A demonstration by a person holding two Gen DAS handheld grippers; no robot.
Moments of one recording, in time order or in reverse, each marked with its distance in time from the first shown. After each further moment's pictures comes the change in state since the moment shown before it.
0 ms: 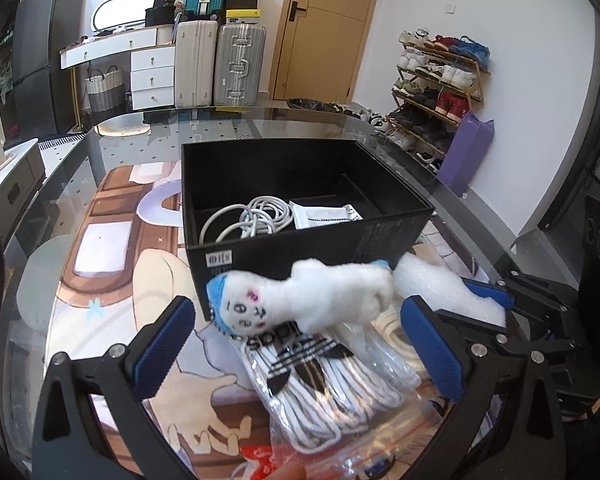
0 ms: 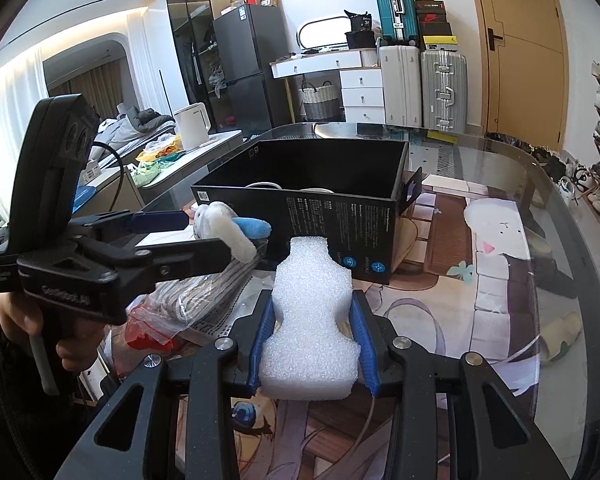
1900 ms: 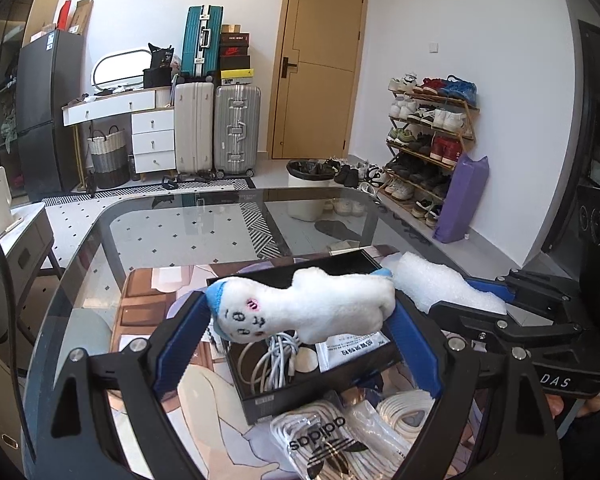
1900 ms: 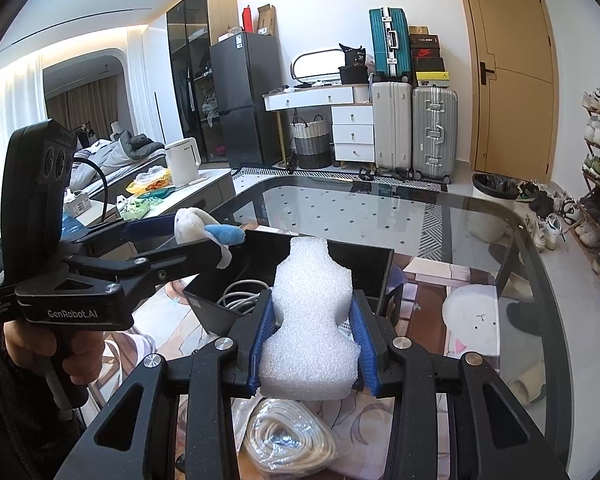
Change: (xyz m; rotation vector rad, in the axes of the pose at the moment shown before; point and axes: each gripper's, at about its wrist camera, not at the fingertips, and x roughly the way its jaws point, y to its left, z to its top) left arm -0.037 0.011 0.058 0.078 -0.210 0.019; right arm -0.018 0.002 0.080 -0.025 -0.111 -0.052
